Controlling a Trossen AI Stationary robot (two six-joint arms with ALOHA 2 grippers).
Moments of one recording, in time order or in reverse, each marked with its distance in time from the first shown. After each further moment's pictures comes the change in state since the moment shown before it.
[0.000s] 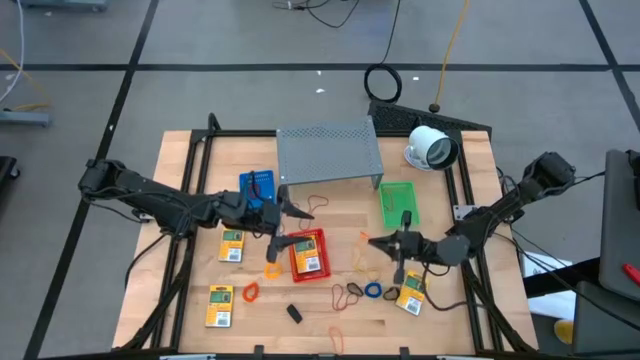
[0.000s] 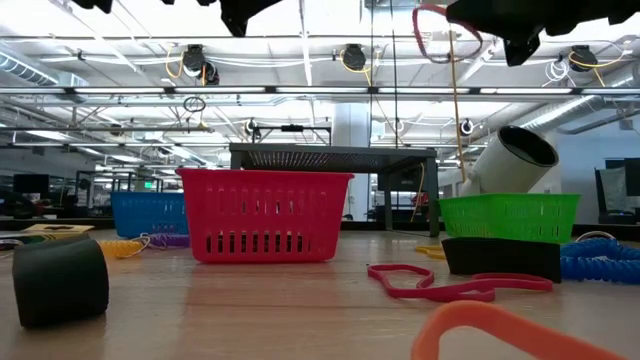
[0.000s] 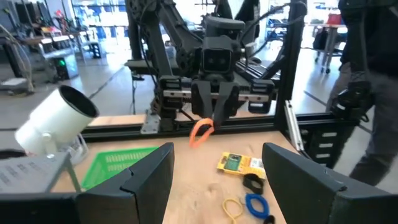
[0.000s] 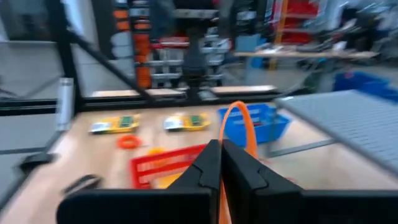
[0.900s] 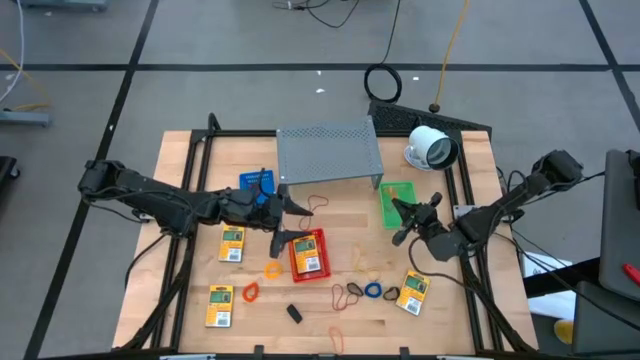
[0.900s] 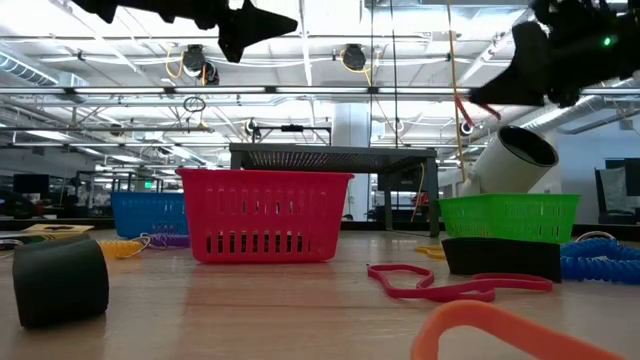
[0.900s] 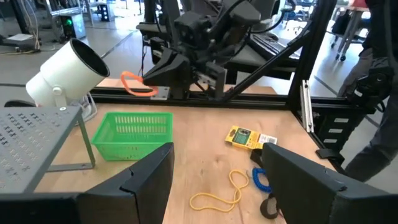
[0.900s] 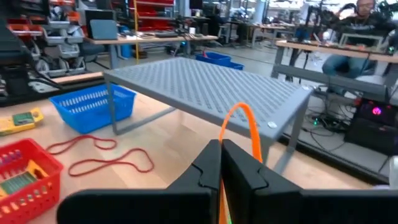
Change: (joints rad) left arm 0.042 0.000 0.000 -0.129 0.000 -0.108; right arm -0.068 -0.146 -0.126 -0.398 0.489 0.370
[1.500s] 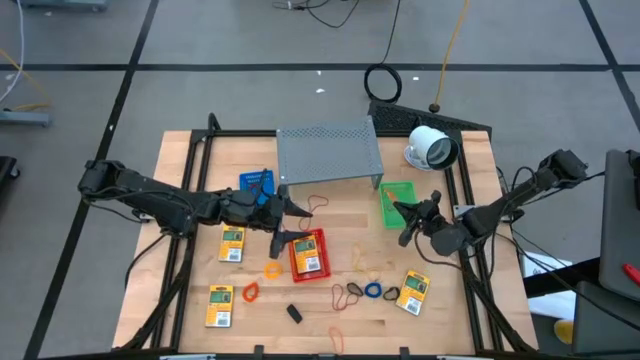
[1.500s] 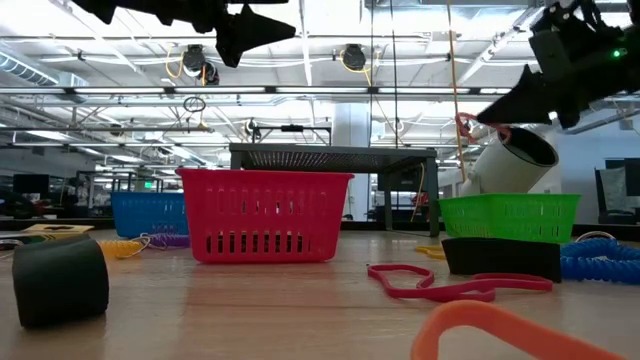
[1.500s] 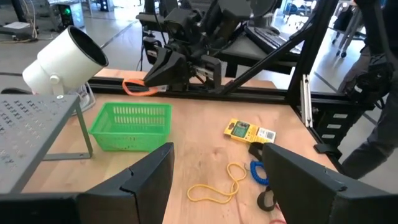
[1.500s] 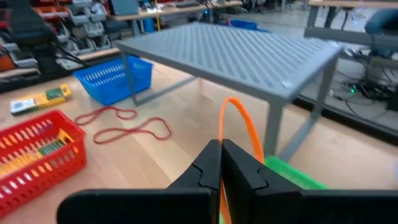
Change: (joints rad) left arm 0.000 0.000 0.000 -0.032 0.000 -0.026; right arm -0.029 -0.159 -0.025 -0.273 -0.190 0.202
